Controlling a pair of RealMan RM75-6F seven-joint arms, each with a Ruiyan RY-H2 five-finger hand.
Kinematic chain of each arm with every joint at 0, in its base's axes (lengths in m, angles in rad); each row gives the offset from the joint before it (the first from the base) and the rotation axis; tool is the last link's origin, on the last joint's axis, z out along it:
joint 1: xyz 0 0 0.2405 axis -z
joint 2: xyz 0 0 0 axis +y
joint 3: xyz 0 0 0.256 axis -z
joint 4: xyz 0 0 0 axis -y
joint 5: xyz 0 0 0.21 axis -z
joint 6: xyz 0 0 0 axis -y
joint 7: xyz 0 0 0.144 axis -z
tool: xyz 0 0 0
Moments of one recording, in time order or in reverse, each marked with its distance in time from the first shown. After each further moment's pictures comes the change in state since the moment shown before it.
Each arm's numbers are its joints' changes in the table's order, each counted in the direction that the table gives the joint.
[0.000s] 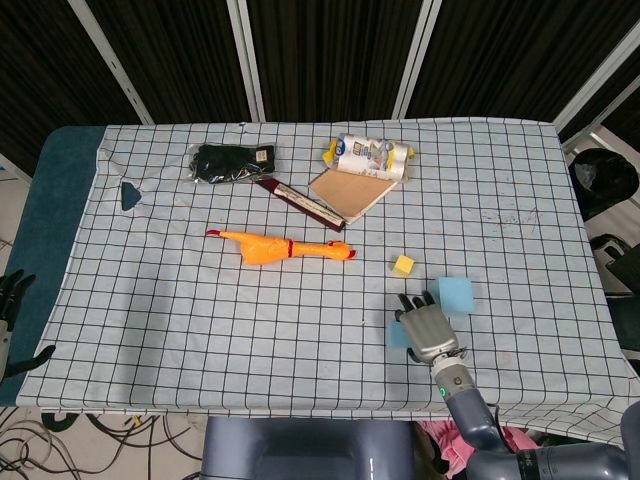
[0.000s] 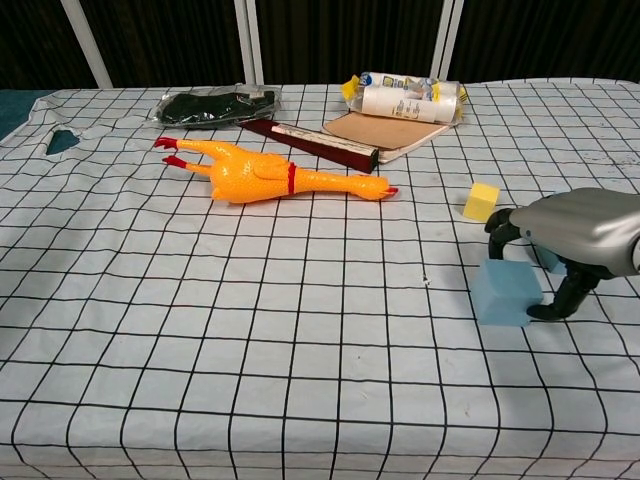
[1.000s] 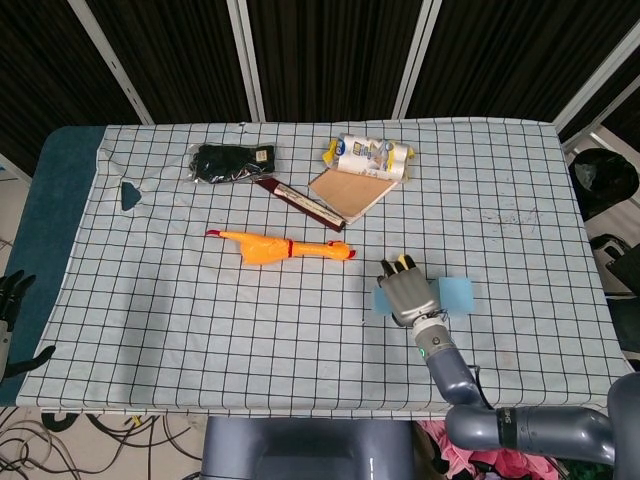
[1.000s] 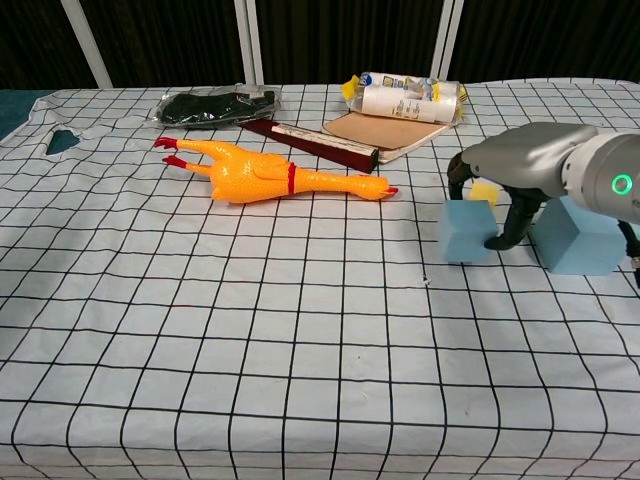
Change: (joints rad) left arm 0.000 0.003 -0.001 -0.001 -0.001 0.002 0.003; right arm -0.165 0.011 -0.154 -0.097 -0.178 0.142 0.103
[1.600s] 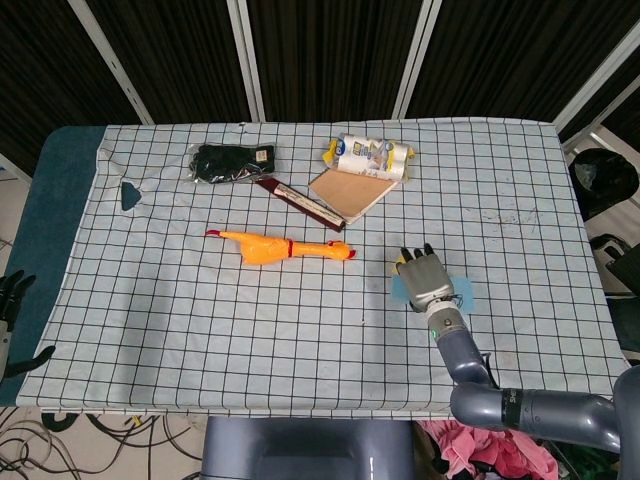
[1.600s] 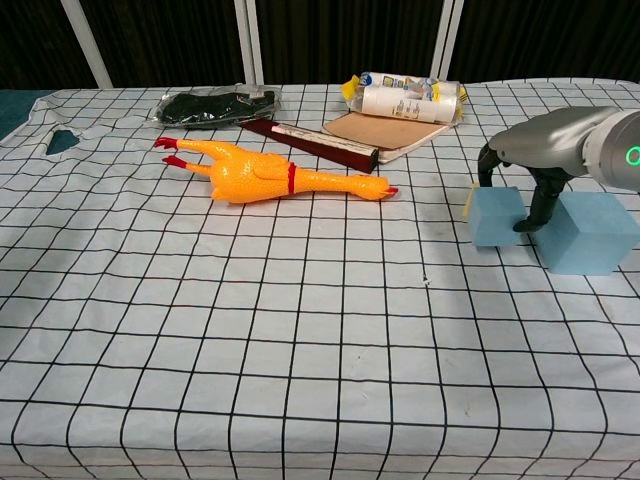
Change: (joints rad) left arm 0.000 -0.001 0.000 -0.001 0.001 -0.001 -0.001; right arm -0.046 0.051 0.008 -0.064 -0.117 0.057 0.002
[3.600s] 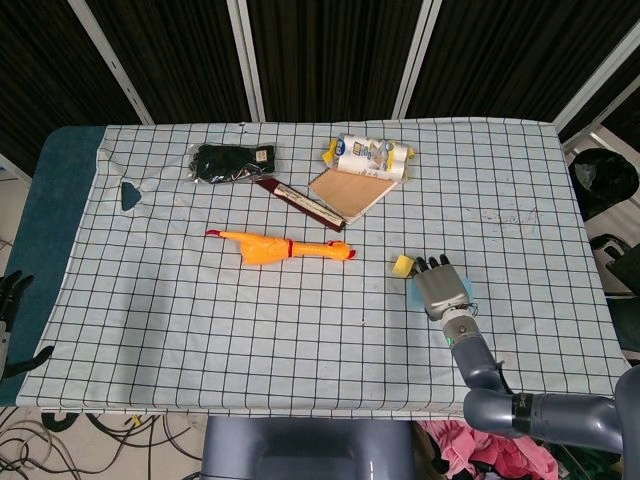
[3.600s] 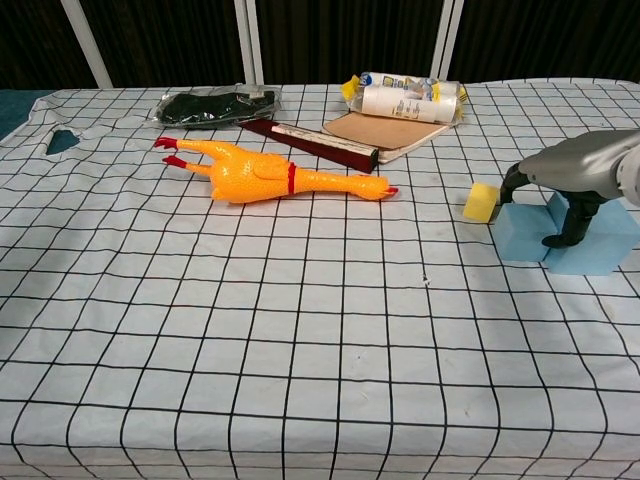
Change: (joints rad) left arm -0.003 -0.002 0.001 0.002 0.006 -0.002 -0.009; right arm -0.009 0.029 0.108 0.001 -0.002 -0.004 -0.066
